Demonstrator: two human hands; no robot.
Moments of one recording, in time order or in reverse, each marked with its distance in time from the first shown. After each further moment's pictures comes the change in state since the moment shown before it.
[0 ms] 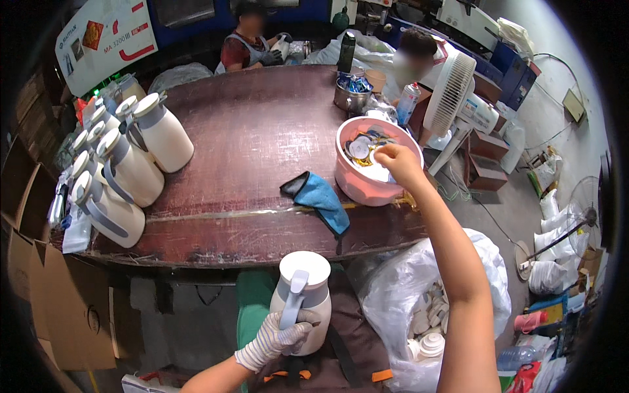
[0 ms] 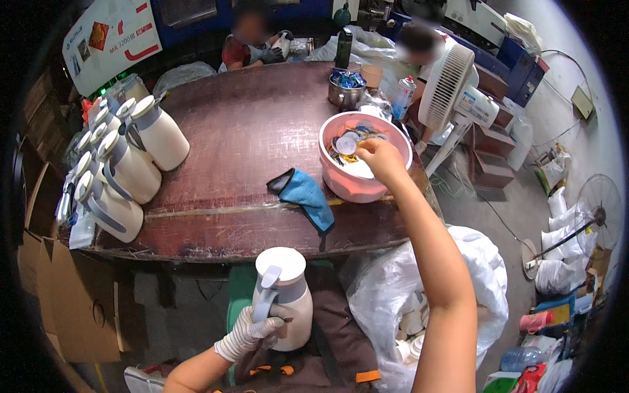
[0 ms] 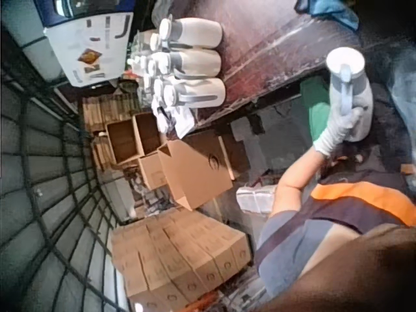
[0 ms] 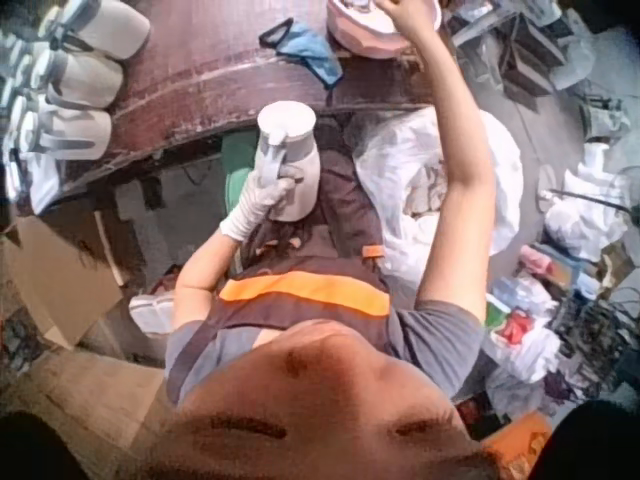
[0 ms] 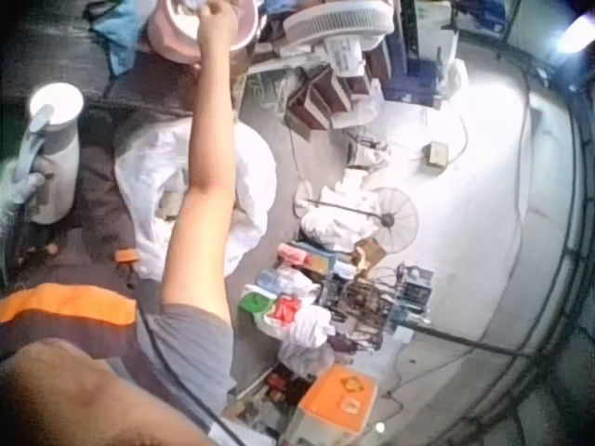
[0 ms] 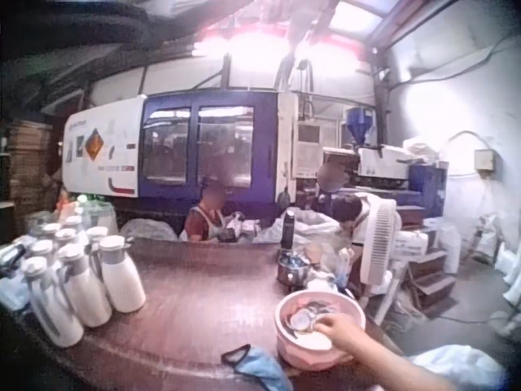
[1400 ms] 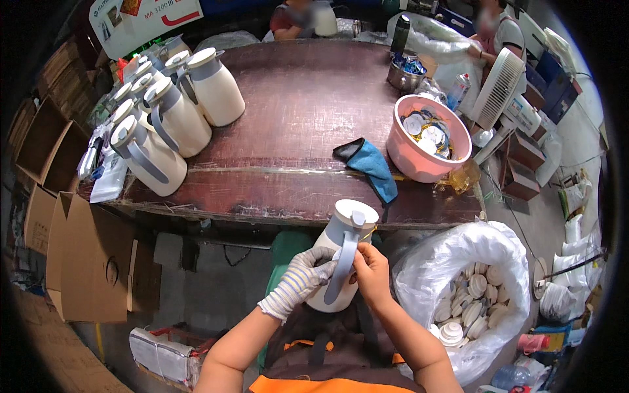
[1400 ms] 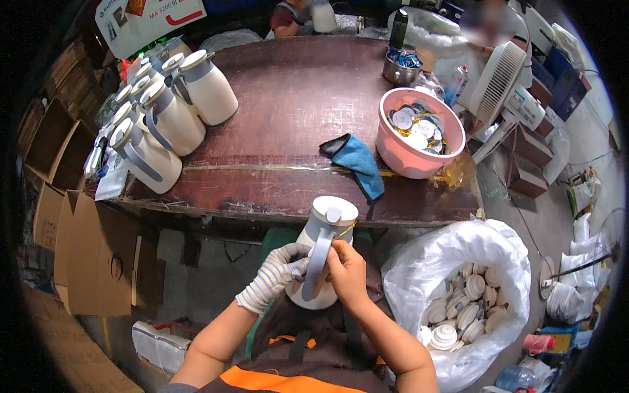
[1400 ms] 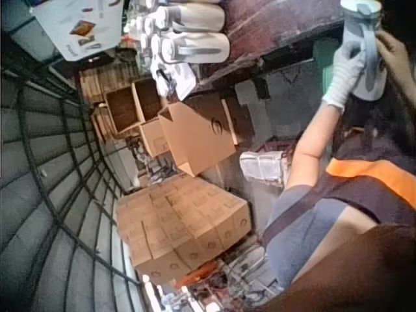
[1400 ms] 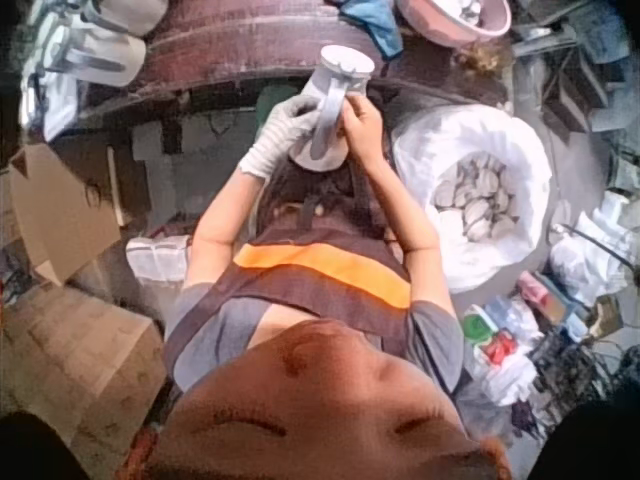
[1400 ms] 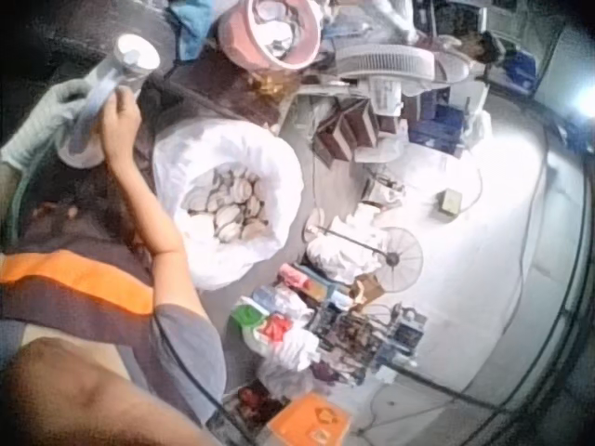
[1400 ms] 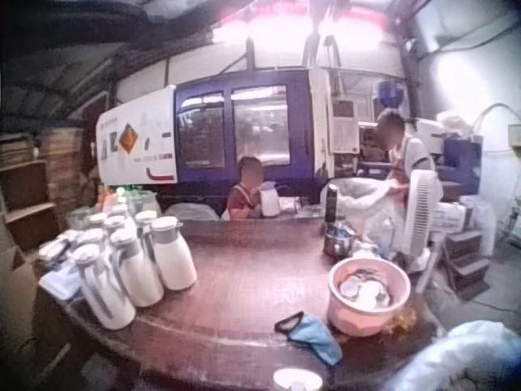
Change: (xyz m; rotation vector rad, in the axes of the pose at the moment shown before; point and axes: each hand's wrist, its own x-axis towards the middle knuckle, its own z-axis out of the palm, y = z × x) left_hand 0.034 -0.028 -0.046 0.144 0.198 0.221; right_hand -0.266 -0.105 0.150 0.841 -0.177 0.346
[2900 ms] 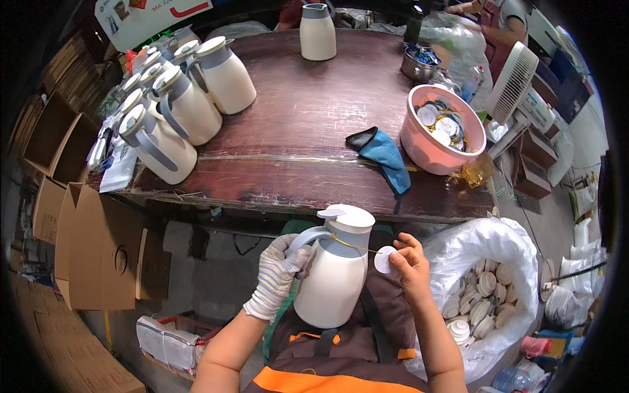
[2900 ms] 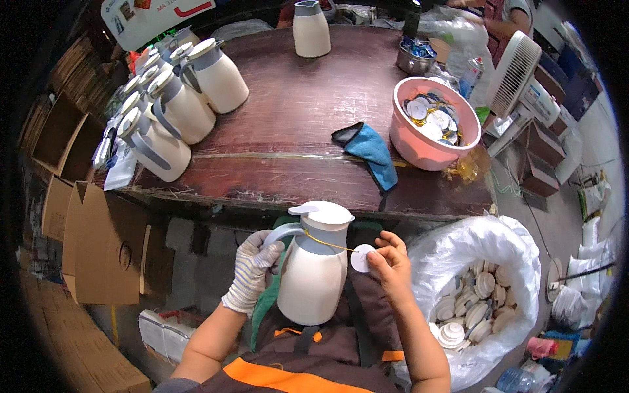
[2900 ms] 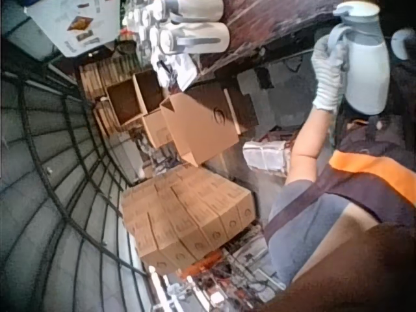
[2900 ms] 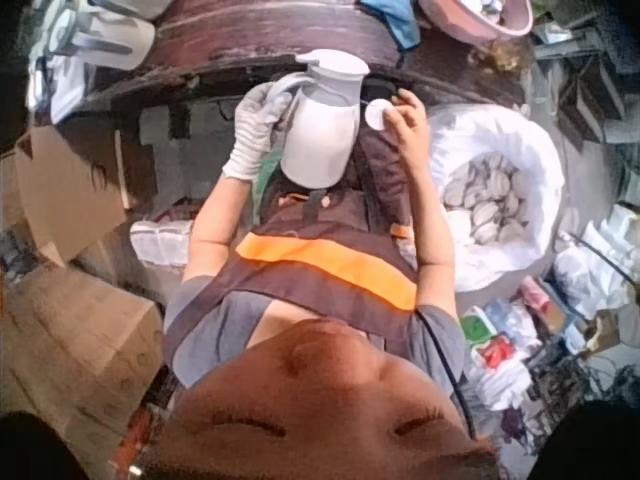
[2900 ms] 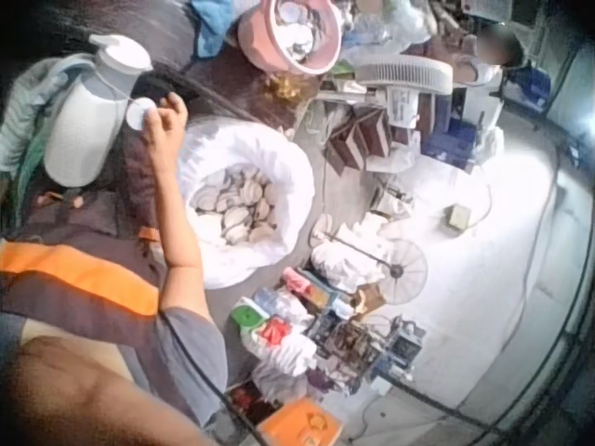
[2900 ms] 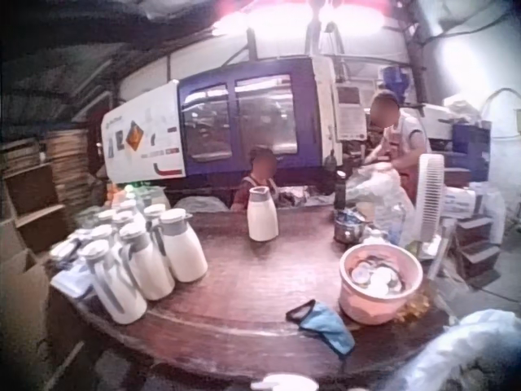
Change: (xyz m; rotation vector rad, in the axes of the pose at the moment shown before) left_hand -0.041 0.031 -0.009 -0.263 0.358 0.156; right_hand -0.007 0.029 -0.076 0.035 -0.003 -0.094
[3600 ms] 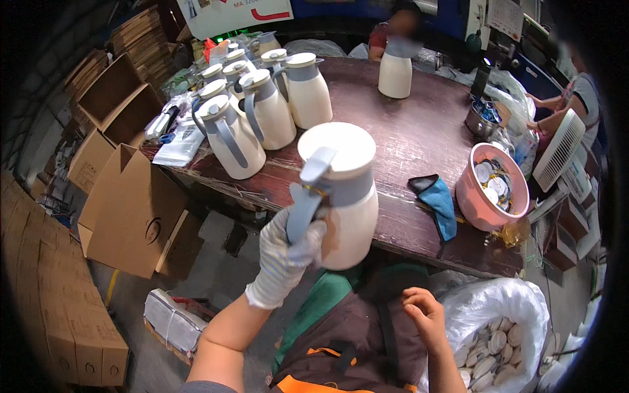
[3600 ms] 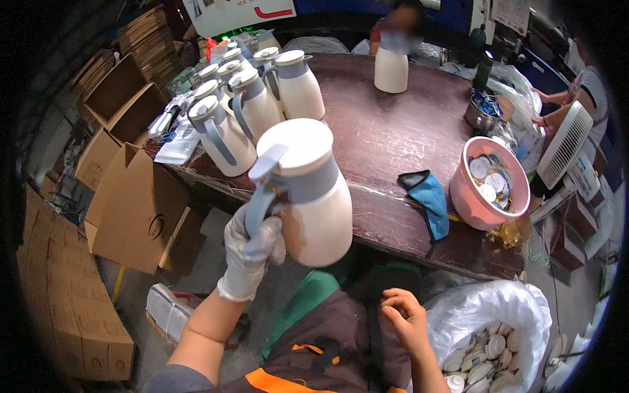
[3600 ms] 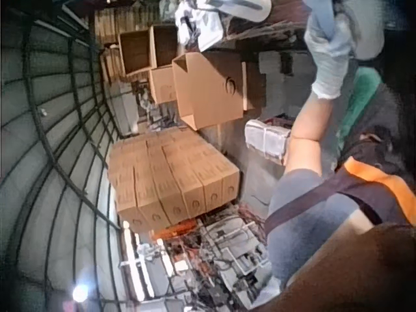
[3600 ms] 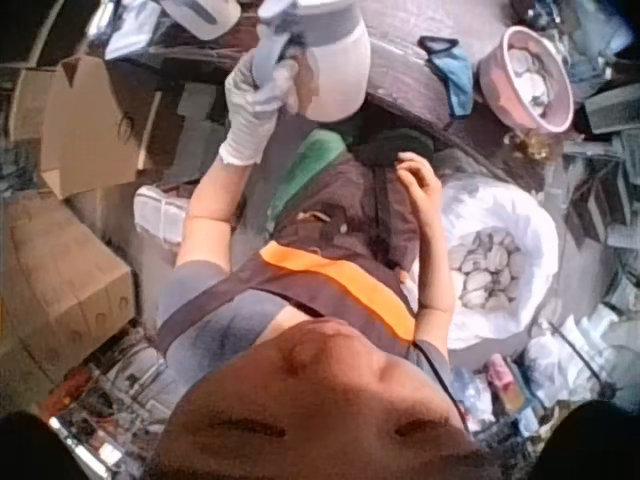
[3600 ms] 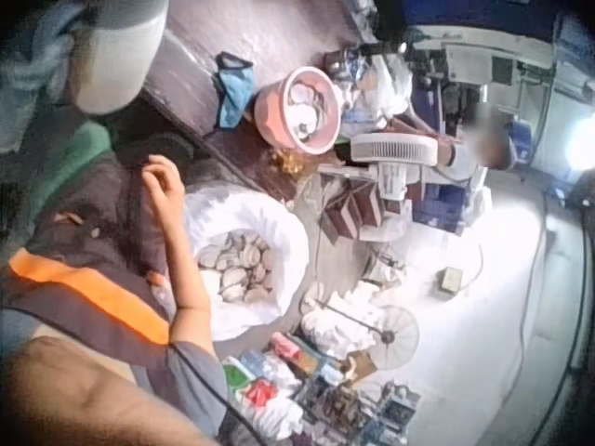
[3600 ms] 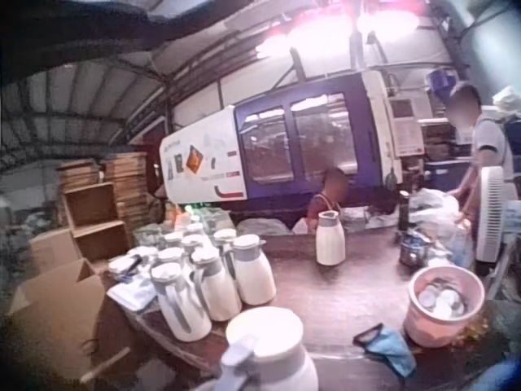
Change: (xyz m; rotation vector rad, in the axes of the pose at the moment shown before) left_hand -0.016 0.107 -0.006 0.092 0.147 0.483; right_hand -0.012 -0.038 0.024 -0.062 -0.356 -0.028
